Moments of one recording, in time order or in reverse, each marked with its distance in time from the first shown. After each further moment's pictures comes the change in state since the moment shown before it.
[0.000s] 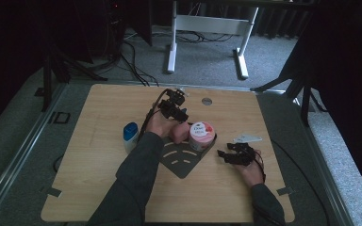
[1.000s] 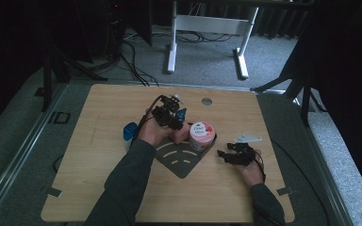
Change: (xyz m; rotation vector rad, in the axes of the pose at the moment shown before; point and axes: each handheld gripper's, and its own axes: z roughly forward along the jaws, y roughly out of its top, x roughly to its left) left arm -0.006 -0.027 -0.019 0.059 0.000 0.019; right arm 0.000 0.000 0.000 -0.001 0.000 -0.002
